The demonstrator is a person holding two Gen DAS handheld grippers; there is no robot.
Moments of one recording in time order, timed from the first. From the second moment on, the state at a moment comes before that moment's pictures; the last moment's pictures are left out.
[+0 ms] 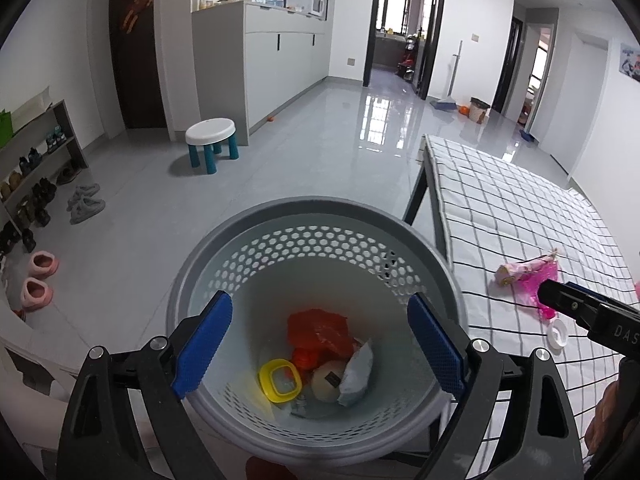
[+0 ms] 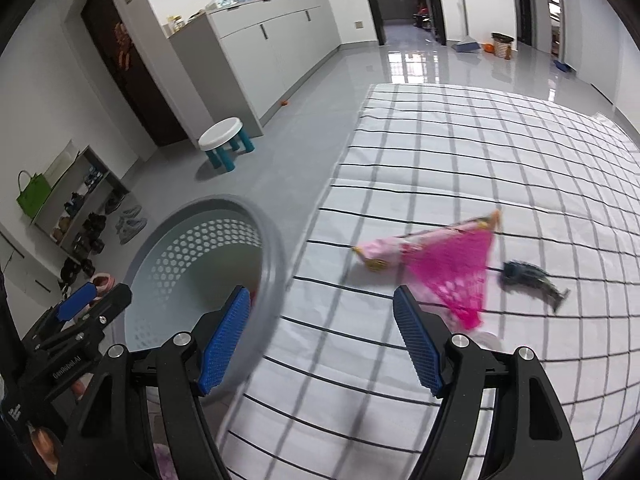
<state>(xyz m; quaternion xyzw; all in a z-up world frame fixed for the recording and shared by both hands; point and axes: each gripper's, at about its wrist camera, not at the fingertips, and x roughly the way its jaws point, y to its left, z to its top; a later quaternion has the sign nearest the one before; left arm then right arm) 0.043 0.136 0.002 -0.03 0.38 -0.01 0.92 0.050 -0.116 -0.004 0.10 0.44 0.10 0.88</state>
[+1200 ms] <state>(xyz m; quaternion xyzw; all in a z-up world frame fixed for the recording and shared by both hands) 0.016 0.005 -0.013 0.03 0.40 -0.11 0.91 0.010 -0.277 -0.035 0.09 0.46 -0.02 0.89</state>
